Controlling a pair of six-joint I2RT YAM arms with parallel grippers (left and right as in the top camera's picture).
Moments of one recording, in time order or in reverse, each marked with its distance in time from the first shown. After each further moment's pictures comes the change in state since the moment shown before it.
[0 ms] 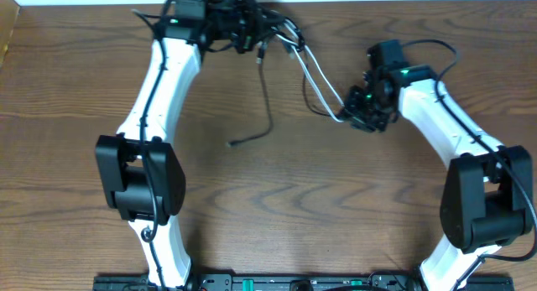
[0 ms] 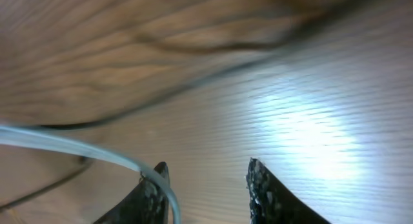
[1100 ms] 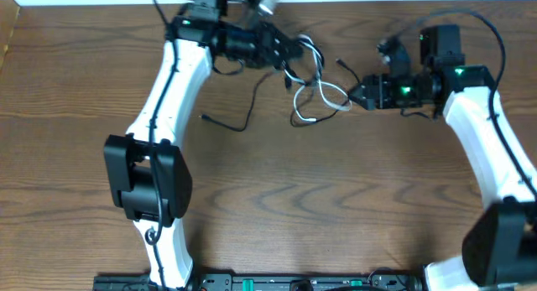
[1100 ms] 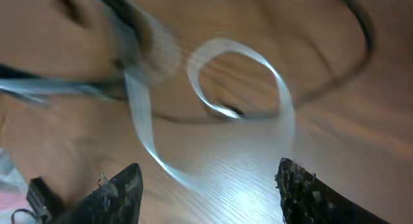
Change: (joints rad) left arm -0.074 0.000 0.003 -0.307 0.229 0.867; right arm -0.123 -0.210 0.005 0.066 -0.269 -0.631
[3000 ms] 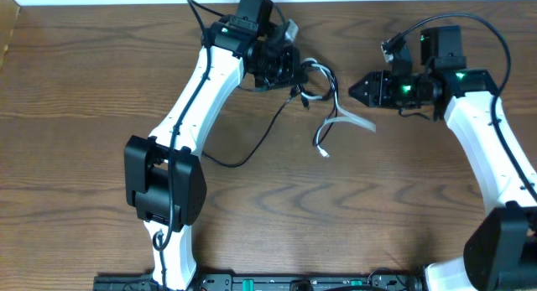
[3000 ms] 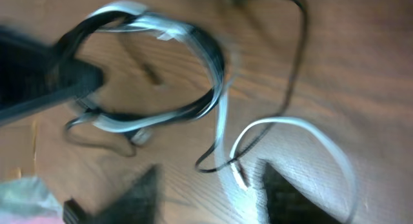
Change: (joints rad) left arm -0.138 0.003 0.000 -0.119 -0.535 -0.181; right arm -0.010 -0.024 -0.024 0.033 -0.033 0.155
